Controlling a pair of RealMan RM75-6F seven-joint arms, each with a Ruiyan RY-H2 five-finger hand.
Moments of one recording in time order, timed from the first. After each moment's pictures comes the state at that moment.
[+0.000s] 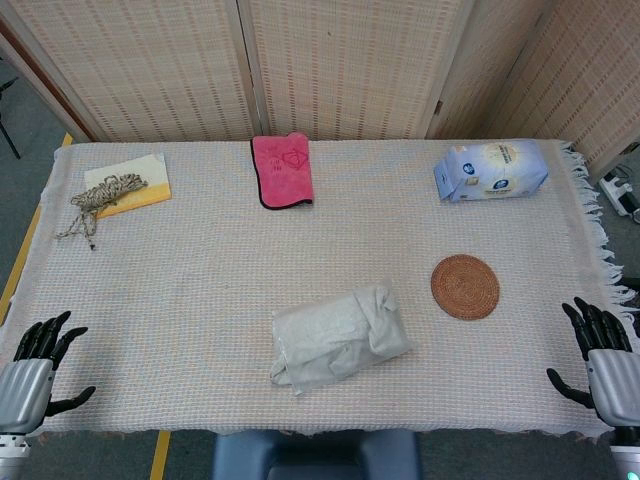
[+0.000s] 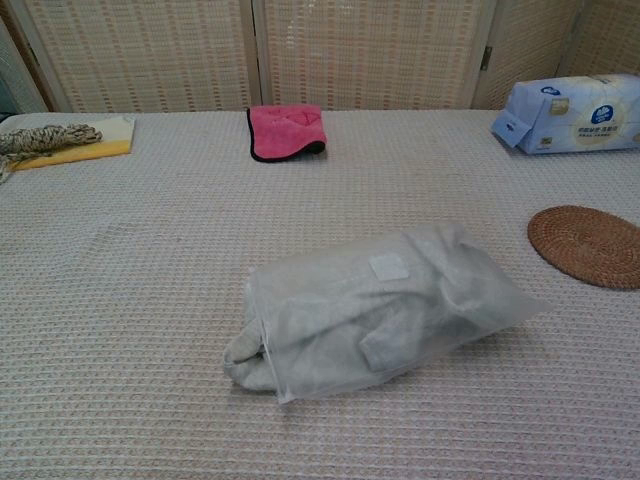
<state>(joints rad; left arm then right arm) -0.04 -1.11 0.01 -1.69 1.55 1.49 0.04 -0.03 -1.05 0.02 -1.72 -1.52 1.51 -0.02</state>
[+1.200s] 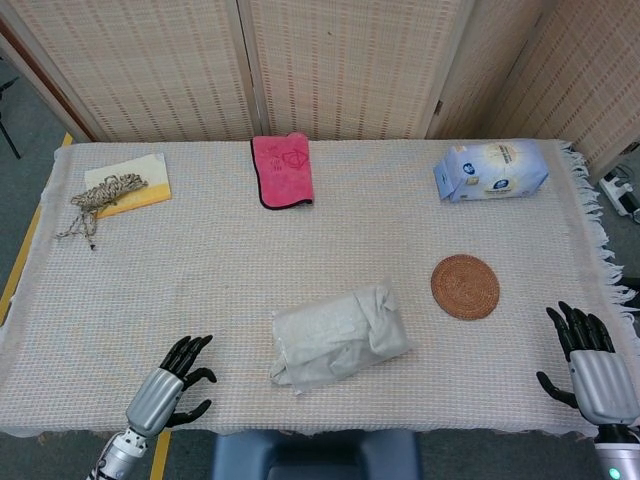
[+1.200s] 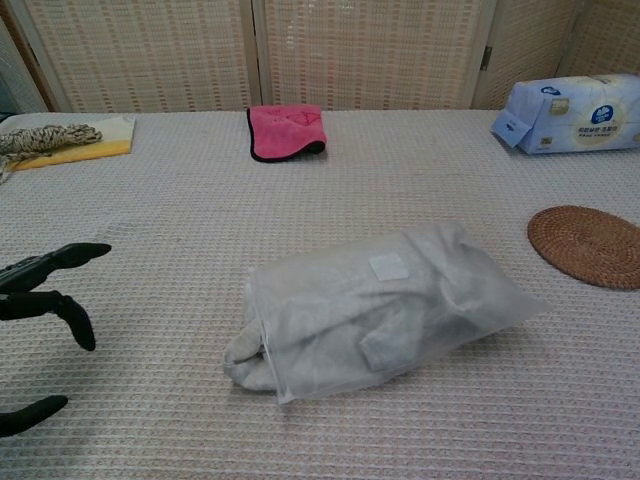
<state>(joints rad) -0.17 -1.62 0.08 -1.25 1.88 1.47 -0.14 -0.01 -1.10 0.01 -1.71 -1.49 1.47 -0.14</state>
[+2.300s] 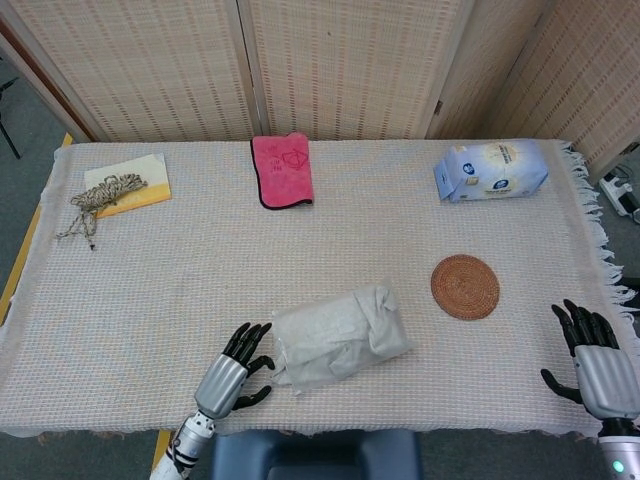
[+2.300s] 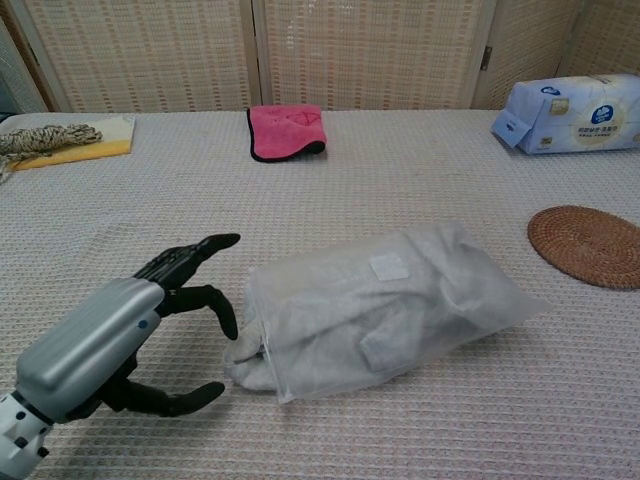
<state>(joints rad) -0.29 -1.99 0.05 -1.02 1.81 1.47 -0.06 0.01 -1.07 0.02 -1.73 -1.44 1.43 -0.12</state>
